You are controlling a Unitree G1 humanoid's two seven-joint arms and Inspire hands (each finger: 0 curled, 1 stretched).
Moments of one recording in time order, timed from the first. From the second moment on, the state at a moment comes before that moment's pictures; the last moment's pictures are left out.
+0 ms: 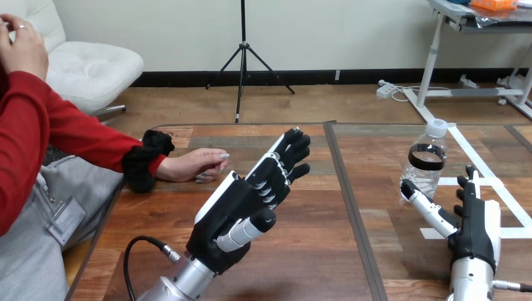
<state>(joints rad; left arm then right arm) -0.39 -0.05 0.18 1.12 -0.38 -1.01 -1.09 -0.40 -0.25 -0.16 1.19 -0.16 -0.52 -0.37</state>
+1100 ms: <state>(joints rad) -0.39 -0.05 0.18 1.06 -0.42 -1.00 -1.13 -0.44 -0.28 -0.15 1.23 -0.16 -0.50 -0.32</state>
